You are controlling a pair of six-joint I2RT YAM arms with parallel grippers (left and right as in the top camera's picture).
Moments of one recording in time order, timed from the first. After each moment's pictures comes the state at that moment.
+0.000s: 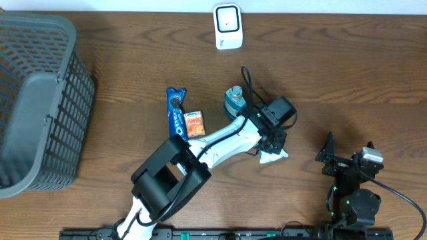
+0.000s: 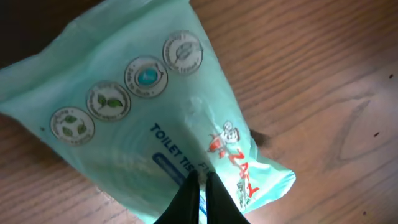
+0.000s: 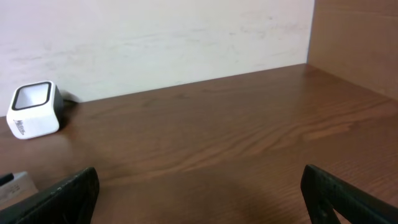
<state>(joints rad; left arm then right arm) -0.91 2.09 1.48 -0.63 0.19 -0.53 -0.10 0.01 0.01 -0.06 0.12 0.13</state>
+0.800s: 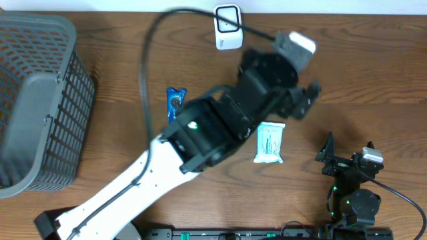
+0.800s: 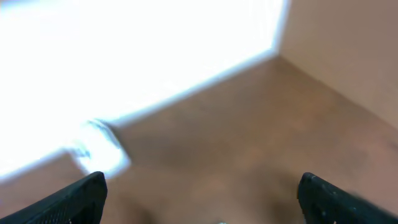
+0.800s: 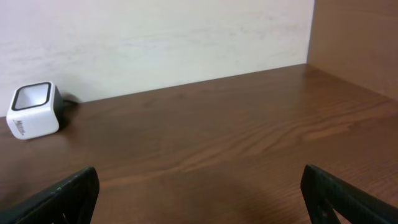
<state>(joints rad) -0.95 1.58 1.92 -0.73 -0.28 -0.15 -0.10 0.01 0.01 -0.06 0.12 0.13</state>
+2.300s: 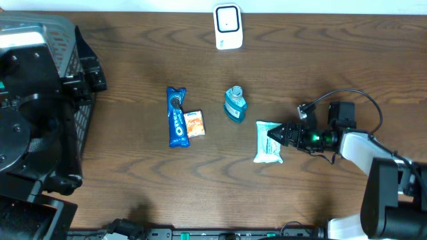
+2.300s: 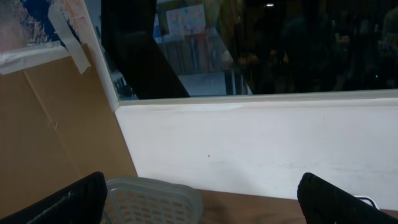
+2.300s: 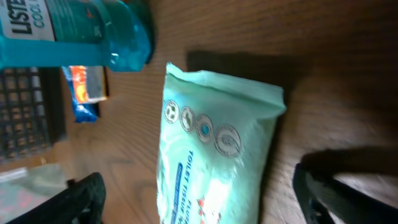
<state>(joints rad) -0.29 0.98 1.63 -0.63 -0.54 0.14 -0.10 1.67 0.67 -0.31 -0.83 0.12</state>
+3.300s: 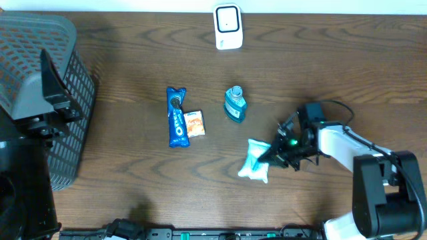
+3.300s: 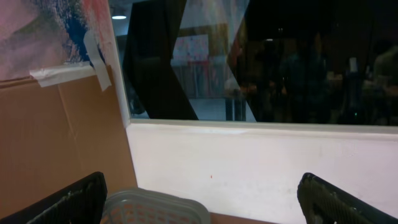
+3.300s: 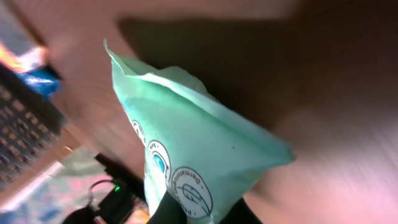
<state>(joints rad) -0.29 0.84 1.63 -0.62 -0.53 0.14 0.12 1.69 0.74 -0.68 -0.76 0.51</state>
